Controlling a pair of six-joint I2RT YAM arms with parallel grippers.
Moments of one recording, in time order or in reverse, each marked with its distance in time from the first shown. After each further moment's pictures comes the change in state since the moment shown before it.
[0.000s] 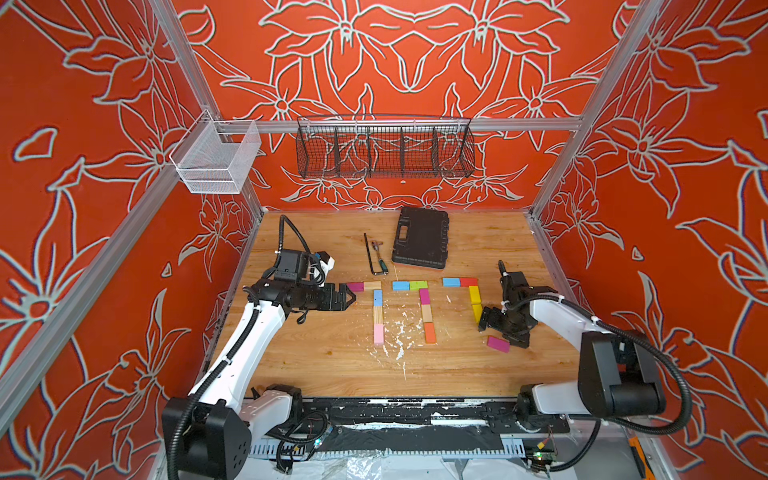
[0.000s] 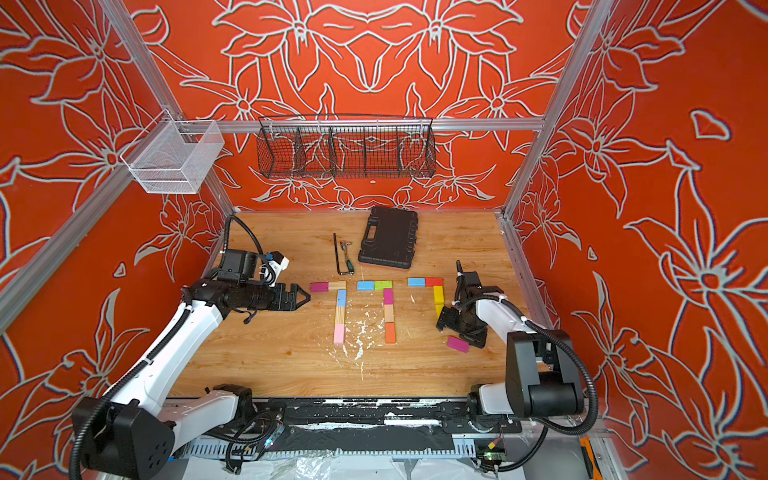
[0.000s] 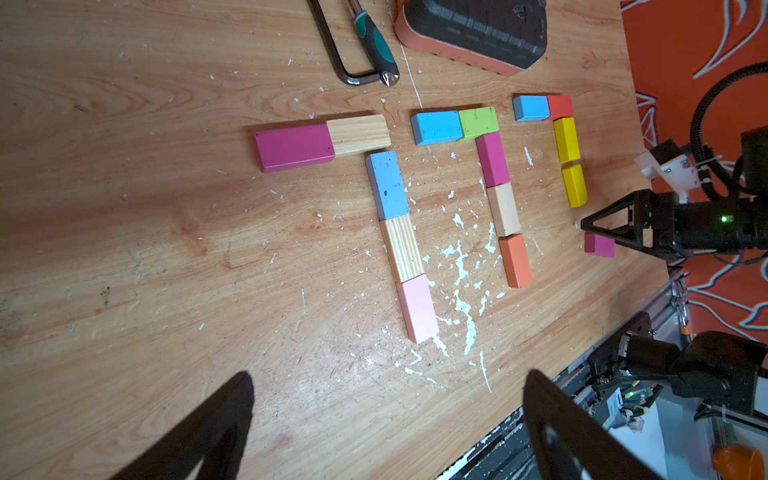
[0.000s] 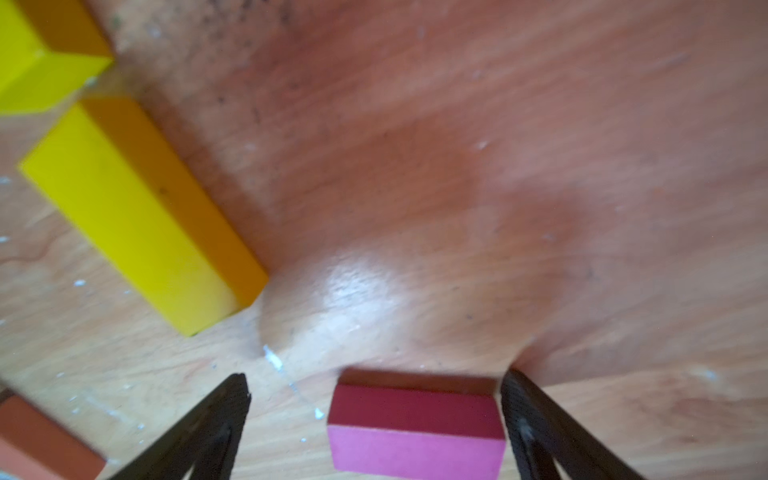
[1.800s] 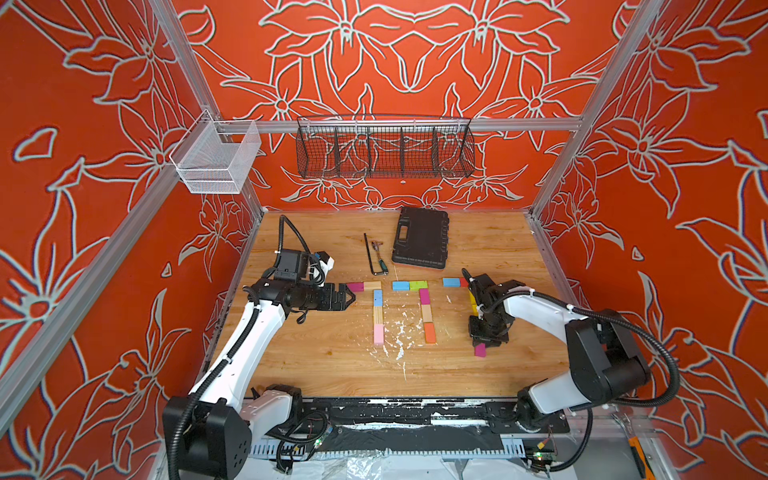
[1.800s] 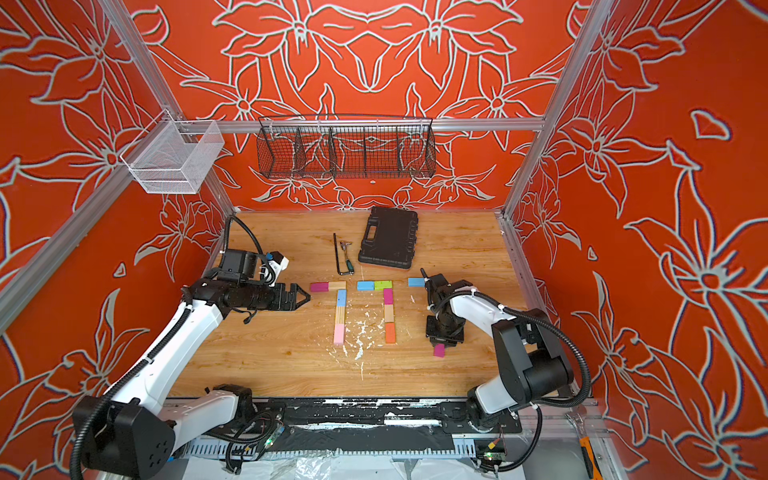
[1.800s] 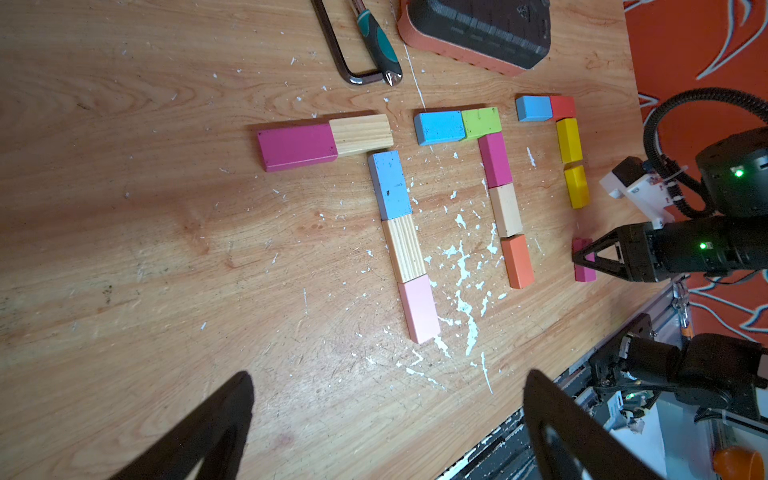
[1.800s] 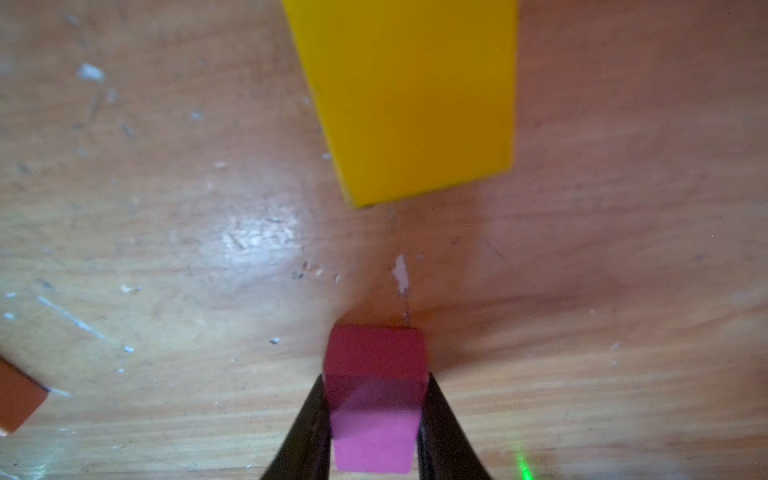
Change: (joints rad) left arm 0.003 0.006 0.000 0.000 -0.001 0.000; right arm 0.272 0.151 0.112 -0.133 0.077 -0.010
